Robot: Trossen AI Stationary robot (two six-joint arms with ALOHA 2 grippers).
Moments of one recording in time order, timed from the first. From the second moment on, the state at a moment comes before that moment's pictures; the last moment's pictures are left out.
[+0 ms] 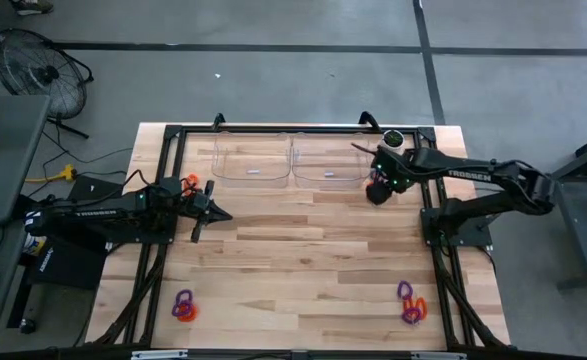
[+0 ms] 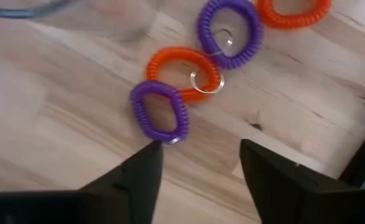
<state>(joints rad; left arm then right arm) 0.21 0.33 0.02 0.05 0.35 0.05 -0.49 1.21 0.72 -0.90 0.09 0.62</state>
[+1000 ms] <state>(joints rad) 0.21 0.33 0.02 0.05 0.35 0.05 -0.55 1.44 0.65 -0.69 0.00 0.63</state>
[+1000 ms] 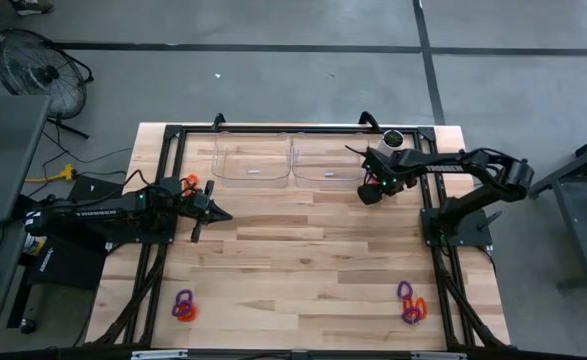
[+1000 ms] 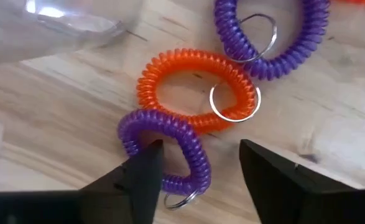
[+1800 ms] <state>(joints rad) 0.21 0.33 0.02 0.05 0.35 0.05 -0.55 1.30 0.65 -0.85 -0.04 0.60</state>
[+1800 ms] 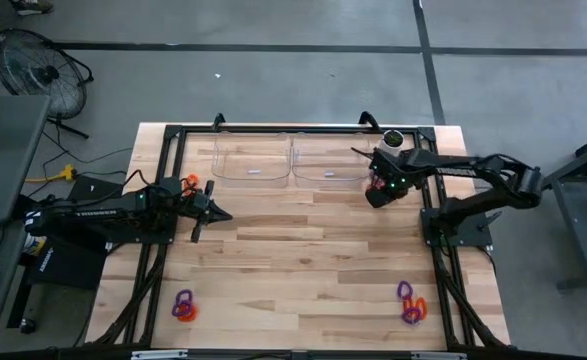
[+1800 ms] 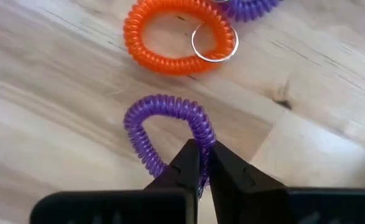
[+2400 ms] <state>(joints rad) 0.21 0.33 0.02 0.05 0.35 0.05 -0.48 0.99 0.78 -0.91 -0.10 0.57</state>
